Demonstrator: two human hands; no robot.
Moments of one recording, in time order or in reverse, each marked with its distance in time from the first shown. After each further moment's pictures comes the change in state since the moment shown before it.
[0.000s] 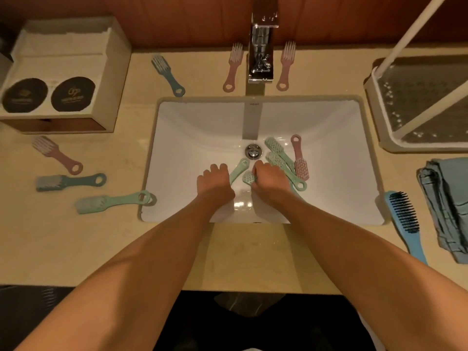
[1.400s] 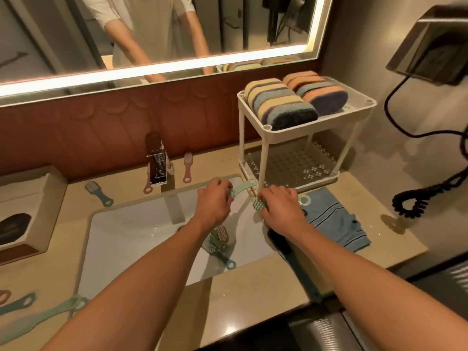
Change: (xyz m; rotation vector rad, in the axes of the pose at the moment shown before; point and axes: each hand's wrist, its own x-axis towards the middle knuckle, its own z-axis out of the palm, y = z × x) left_hand -0.044 0.221 -0.124 -0.178 0.383 0.601; right_hand -0.147 0.152 -0.196 -0.107 0.488 0.122
